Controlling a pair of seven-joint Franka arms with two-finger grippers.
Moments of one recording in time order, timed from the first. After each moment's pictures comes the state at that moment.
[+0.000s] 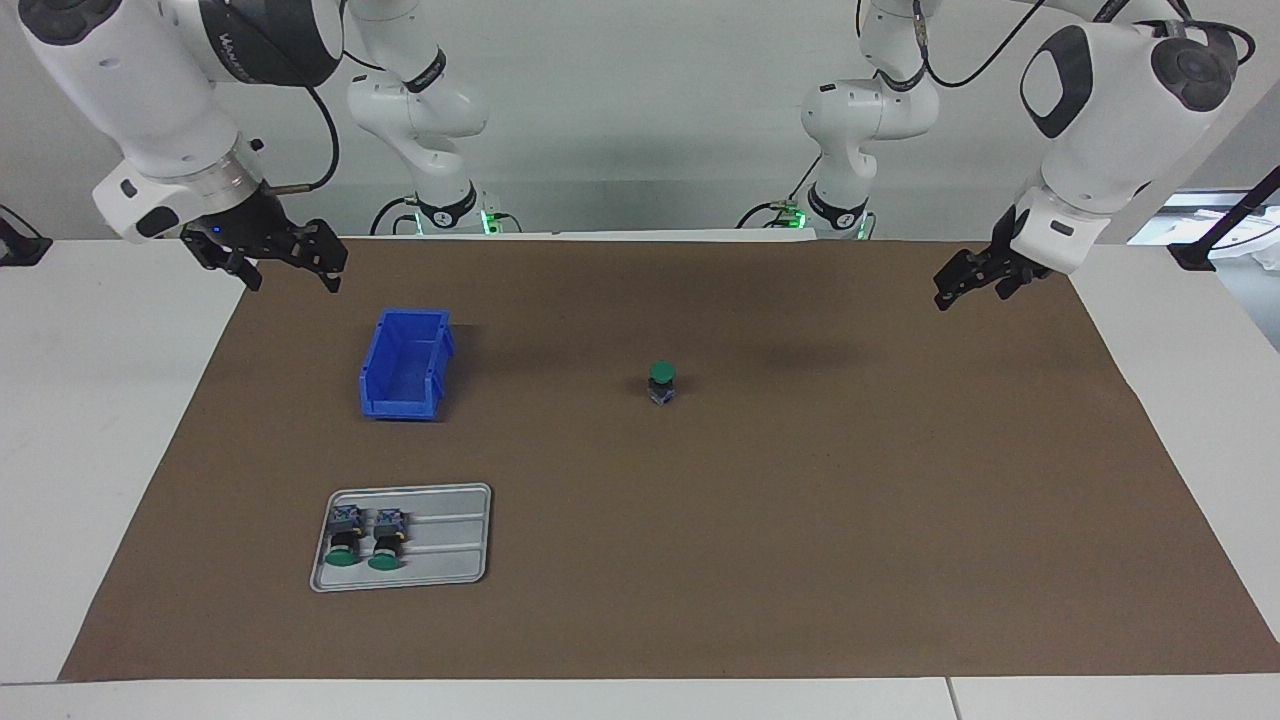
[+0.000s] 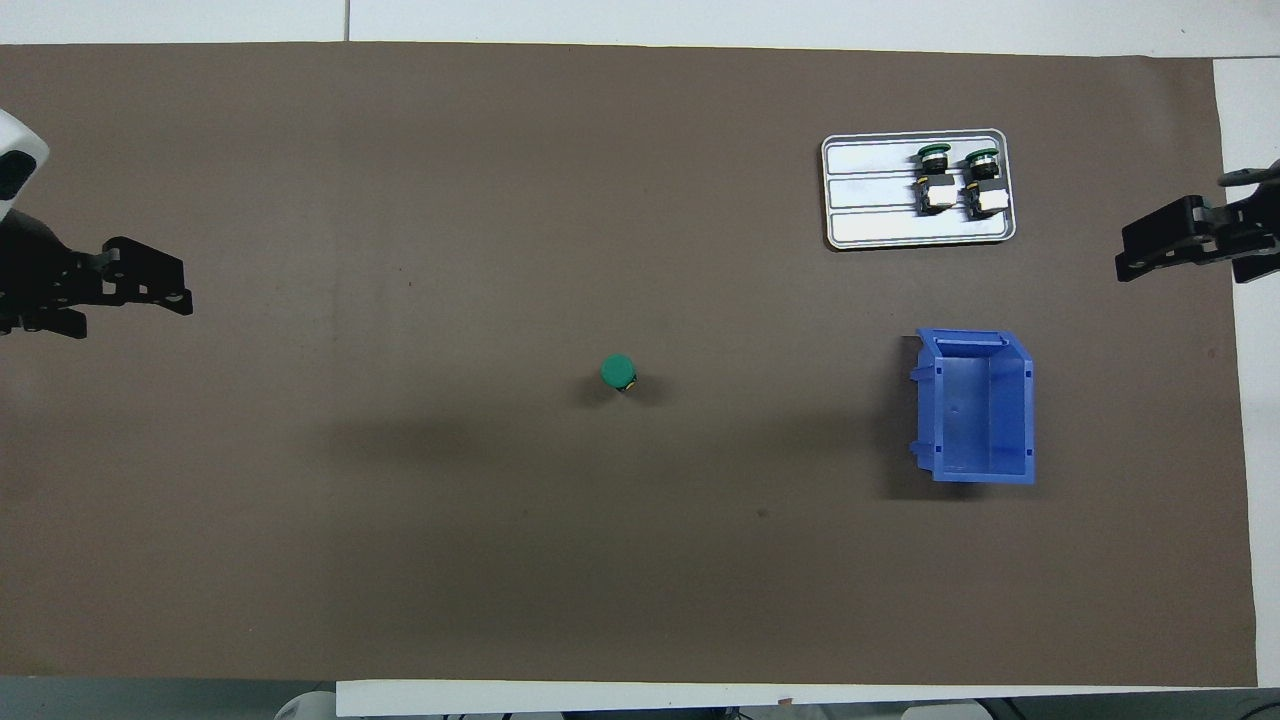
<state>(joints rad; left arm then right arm) -0.05 -0.05 -0.06 -1.70 -0.02 1.54 -0.20 -0.08 0.07 0.06 -1.48 -0.02 1.44 0.02</state>
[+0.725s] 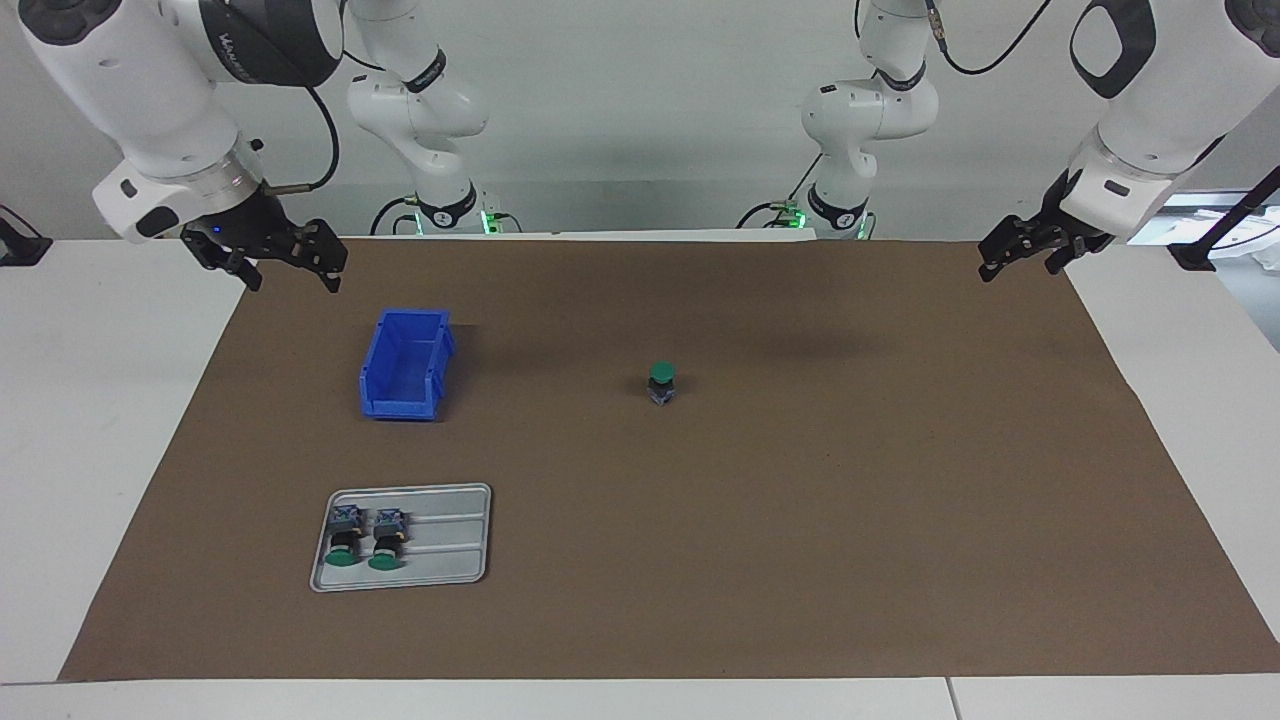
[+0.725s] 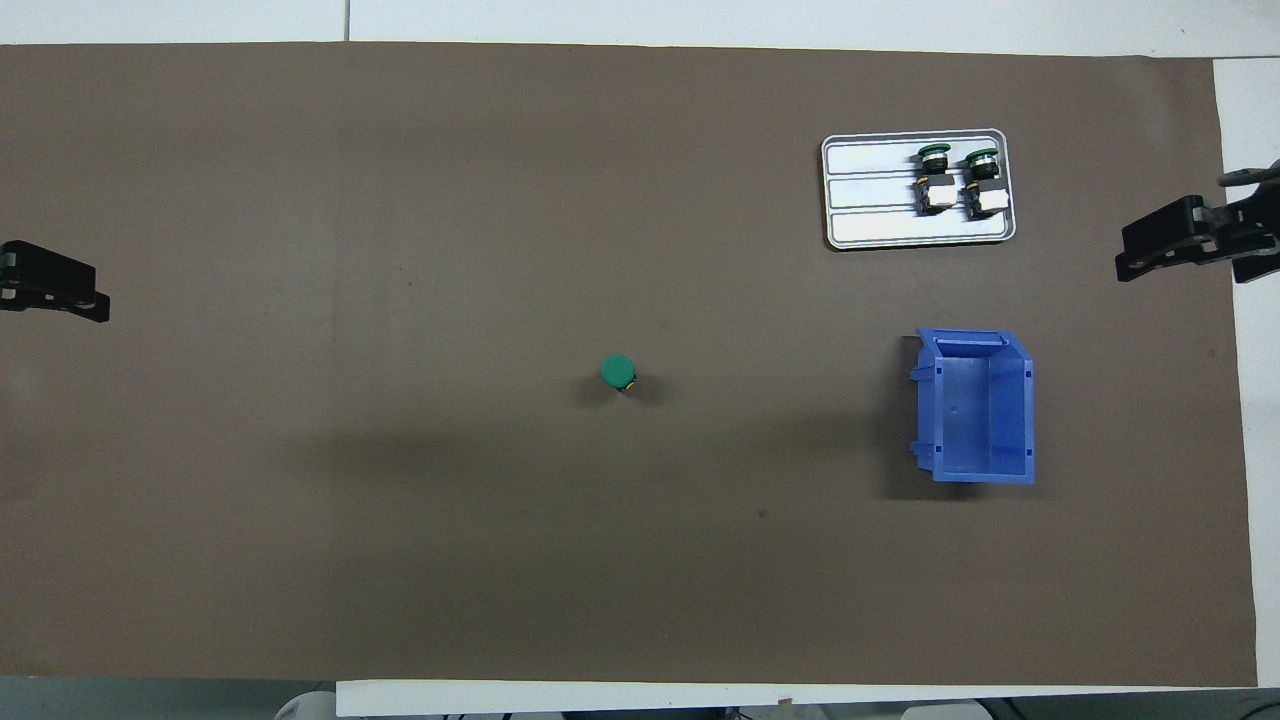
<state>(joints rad) -0.01 -0.04 -0.04 -1.65 -0.01 1.49 -0.05 -0.08 0.07 0.06 -1.48 -0.02 1.44 0.02</state>
